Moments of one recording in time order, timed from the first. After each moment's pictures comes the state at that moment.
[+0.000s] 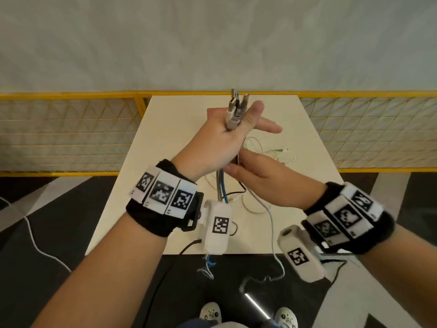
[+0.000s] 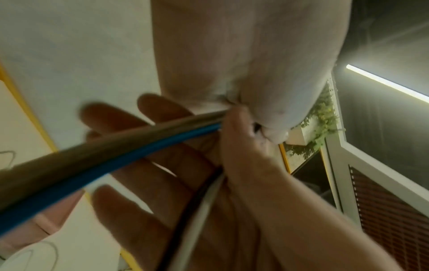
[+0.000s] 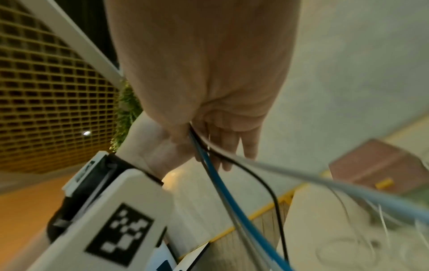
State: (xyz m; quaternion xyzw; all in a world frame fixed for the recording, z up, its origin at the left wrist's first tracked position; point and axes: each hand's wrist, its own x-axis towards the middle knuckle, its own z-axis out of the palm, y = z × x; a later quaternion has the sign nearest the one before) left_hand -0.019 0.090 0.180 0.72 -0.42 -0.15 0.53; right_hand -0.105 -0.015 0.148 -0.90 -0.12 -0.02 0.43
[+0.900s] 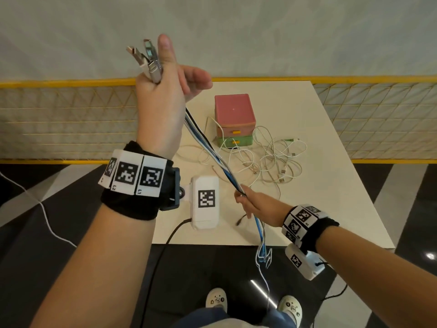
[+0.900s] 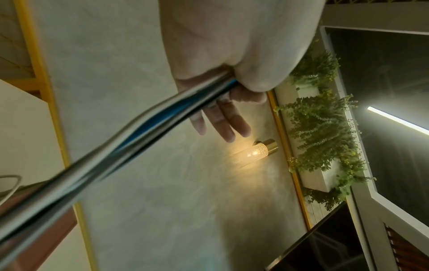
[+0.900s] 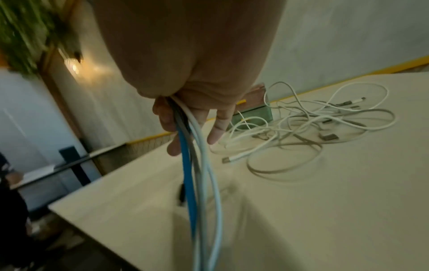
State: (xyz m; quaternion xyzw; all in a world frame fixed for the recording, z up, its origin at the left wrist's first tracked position) left_hand 0.023 0.116 0.188 0.56 -0.19 0.00 0.81; right_hand -0.091 -0.041 -0.017 -0.91 -0.03 0.13 0.40
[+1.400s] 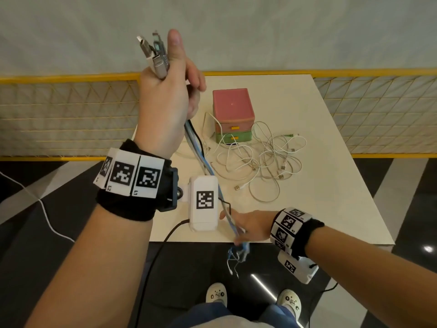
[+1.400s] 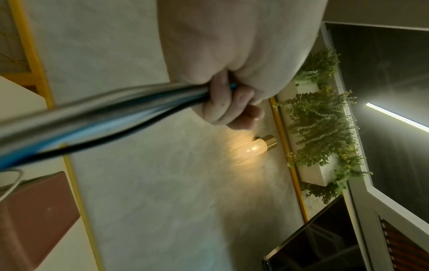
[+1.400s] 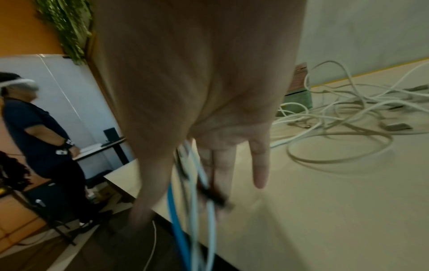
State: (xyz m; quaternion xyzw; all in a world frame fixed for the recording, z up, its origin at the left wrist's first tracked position) left_hand 0.023 0.111 0.185 0.61 -0.20 -0.03 0.77; right_hand -0.098 -0.014 -0.027 -0.89 -0.05 0.37 0.27
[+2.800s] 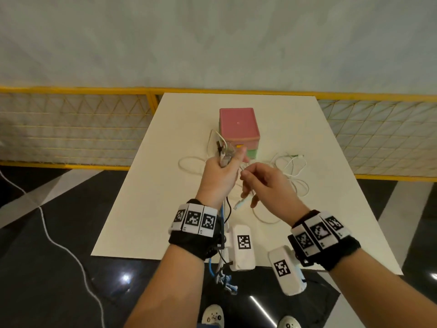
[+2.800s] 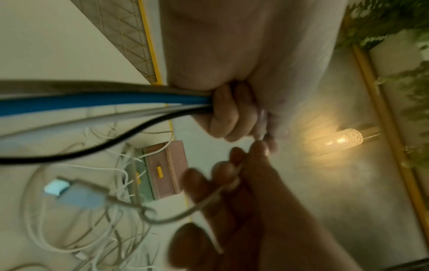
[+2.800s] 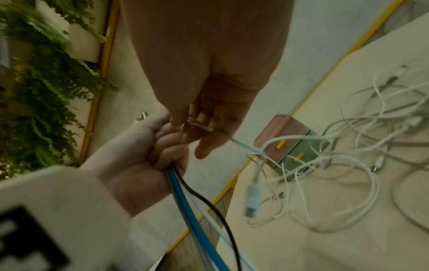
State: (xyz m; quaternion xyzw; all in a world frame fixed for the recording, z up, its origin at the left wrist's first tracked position) left_hand 0.010 0.075 0.070 0.71 -0.13 -0.18 0.67; right_hand -0.065 -0.035 0.054 -0.78 0.09 -0.10 0.62
